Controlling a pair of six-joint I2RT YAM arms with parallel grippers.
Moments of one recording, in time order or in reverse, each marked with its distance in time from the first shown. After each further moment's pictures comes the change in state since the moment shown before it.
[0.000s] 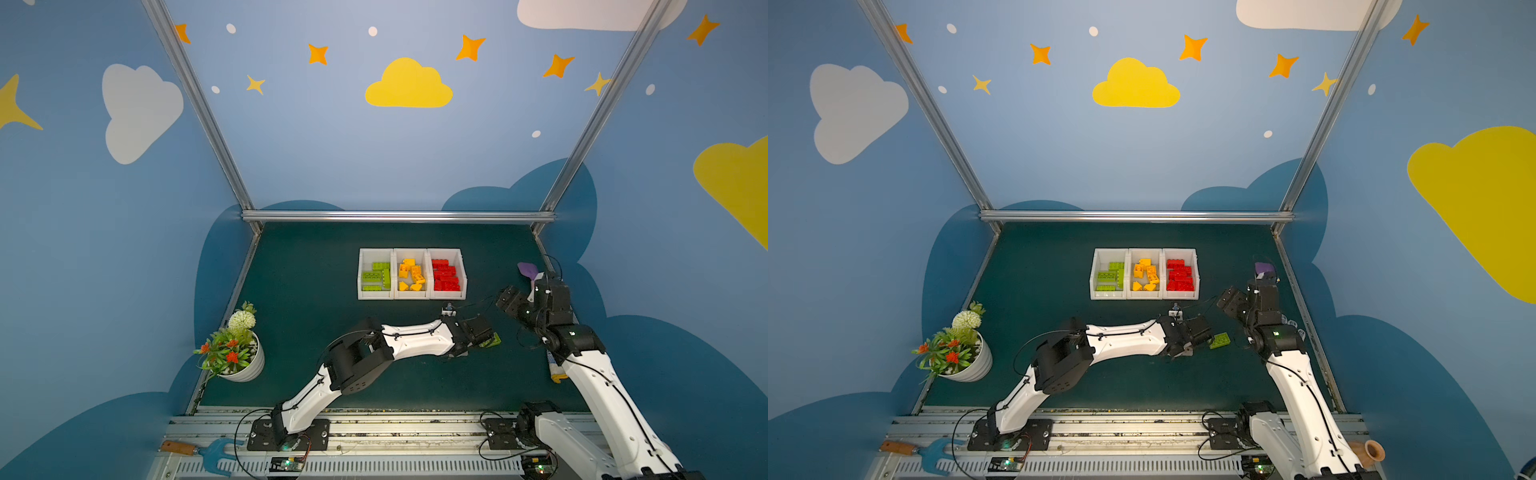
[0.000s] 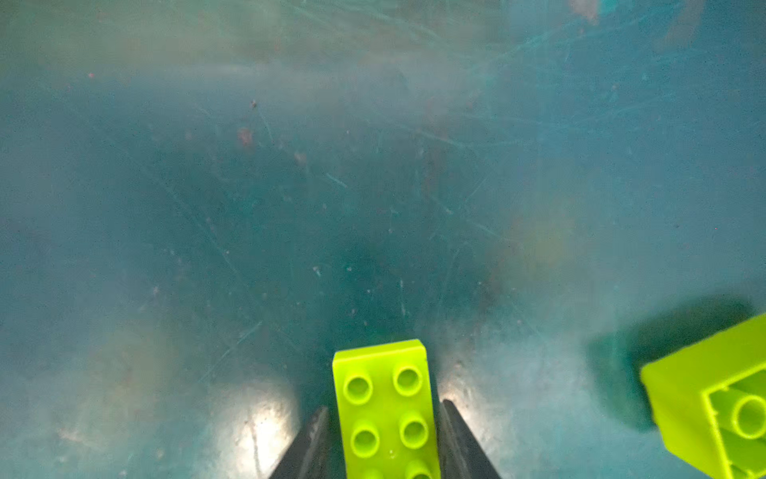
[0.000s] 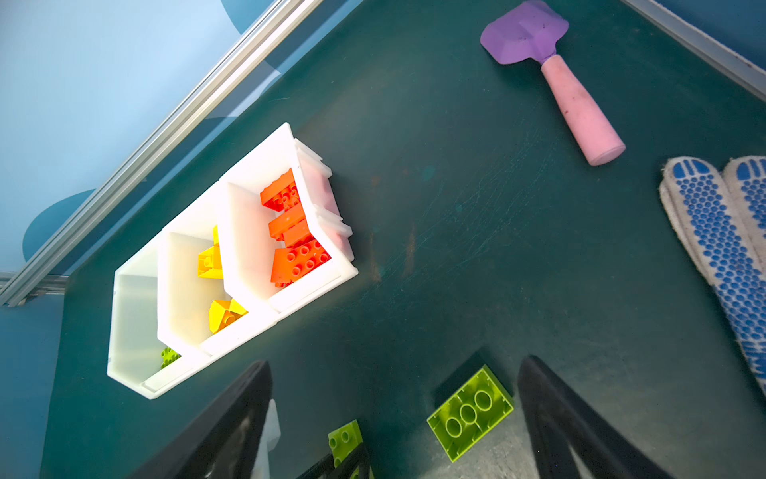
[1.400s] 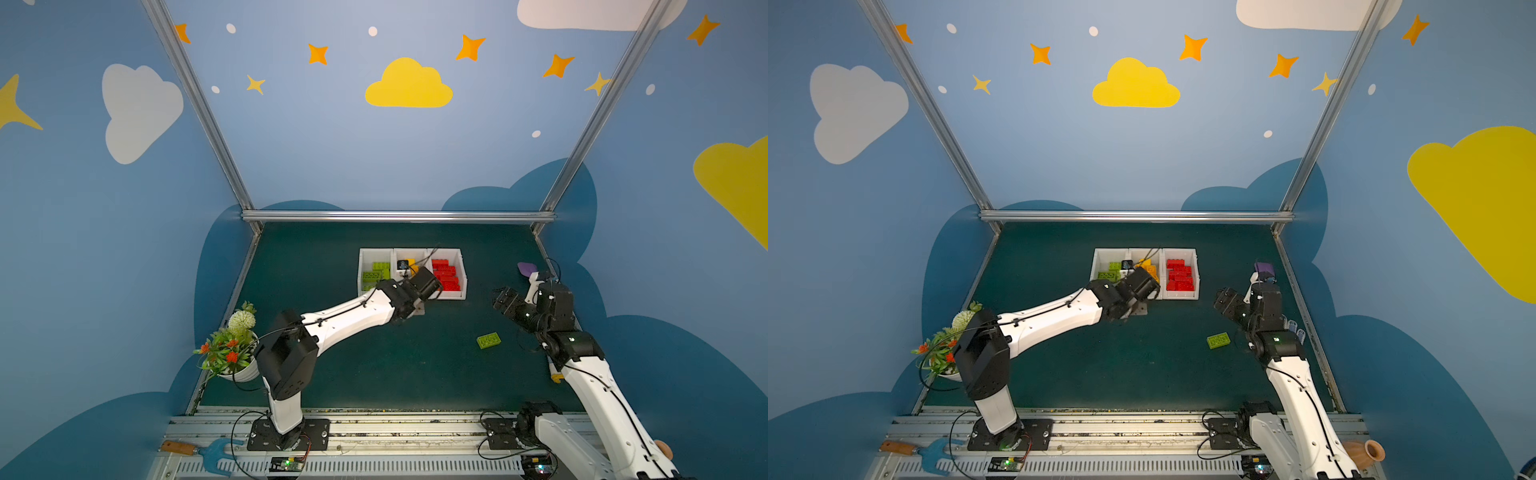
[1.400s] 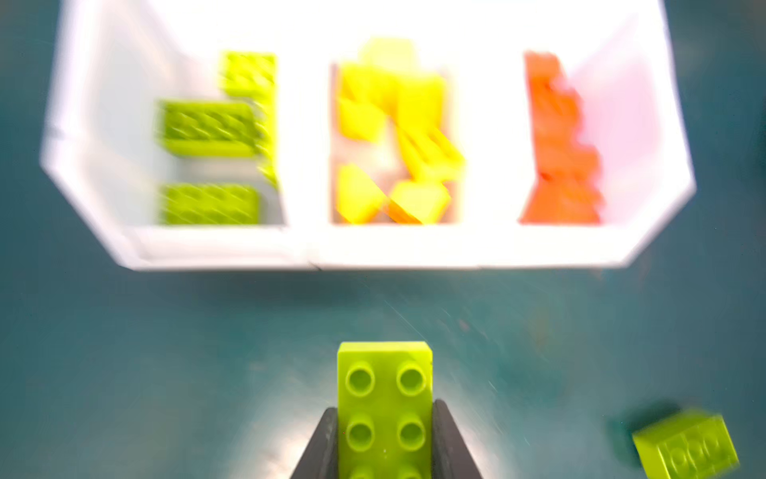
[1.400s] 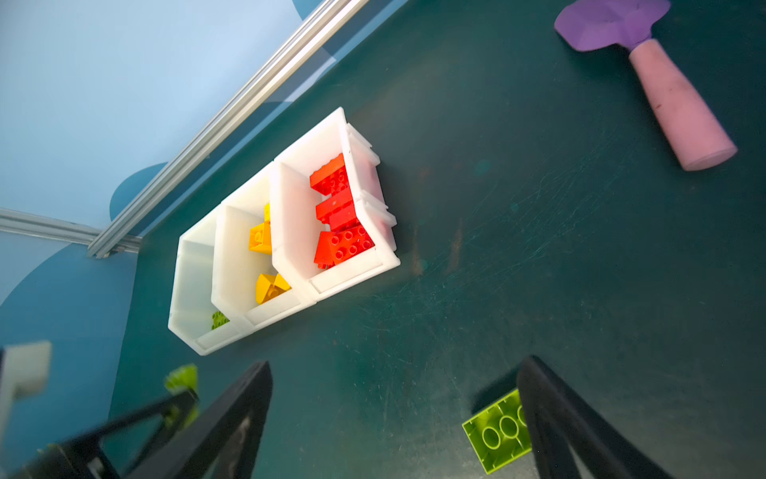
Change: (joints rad) left arm 0.329 -0.467 -0.295 0.043 -0.021 0.251; right arm -0.031 -0.030 -0.068 0.111 -0.189 -0.045
